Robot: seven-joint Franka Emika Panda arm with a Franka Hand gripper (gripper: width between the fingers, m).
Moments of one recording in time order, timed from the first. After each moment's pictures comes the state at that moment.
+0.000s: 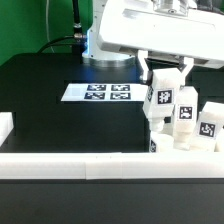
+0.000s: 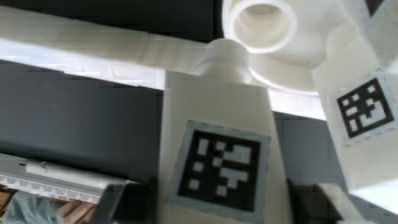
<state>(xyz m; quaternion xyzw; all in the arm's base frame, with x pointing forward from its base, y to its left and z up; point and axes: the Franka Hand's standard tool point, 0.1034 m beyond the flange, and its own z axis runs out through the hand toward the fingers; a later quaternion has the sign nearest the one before) 0.613 0.050 0.113 0.94 0.06 0.31 0.08</state>
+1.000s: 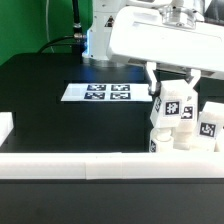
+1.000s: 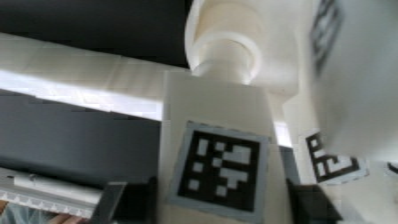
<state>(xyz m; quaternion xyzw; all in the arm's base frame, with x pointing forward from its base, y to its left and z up) 0.608 0.066 0.092 0.95 0.06 0.31 0.09</state>
